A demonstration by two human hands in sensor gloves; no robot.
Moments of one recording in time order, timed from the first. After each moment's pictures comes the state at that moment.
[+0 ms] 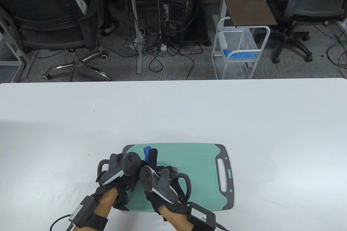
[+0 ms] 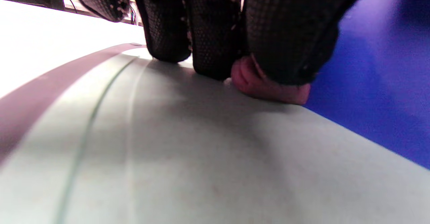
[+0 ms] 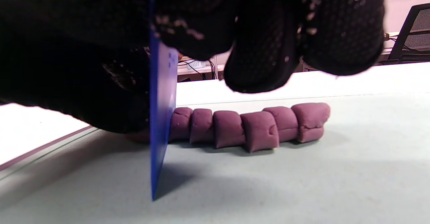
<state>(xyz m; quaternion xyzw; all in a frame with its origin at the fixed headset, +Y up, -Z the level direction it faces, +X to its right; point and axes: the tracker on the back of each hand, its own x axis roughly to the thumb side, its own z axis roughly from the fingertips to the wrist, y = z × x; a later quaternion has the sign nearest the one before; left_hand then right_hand) -0.188 -0.748 -0.294 -0.08 -0.13 0.08 0.98 -0.051 -0.704 -0.240 0.07 0.00 0.99 0.08</state>
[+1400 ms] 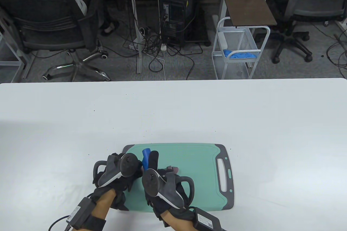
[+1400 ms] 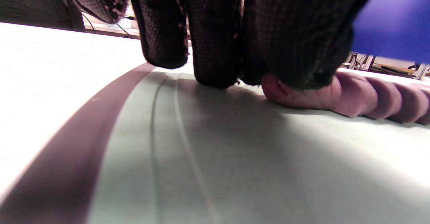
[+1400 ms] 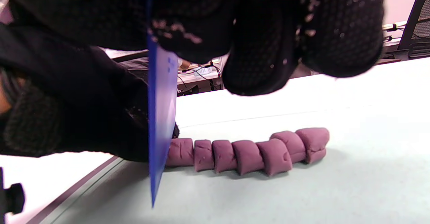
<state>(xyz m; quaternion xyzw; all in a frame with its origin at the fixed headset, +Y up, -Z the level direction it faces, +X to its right) -0.197 -0.744 -0.290 -0.06 -0.11 0.06 0.99 -0.042 -0.687 -0.221 0.08 0.00 0.99 0.12</state>
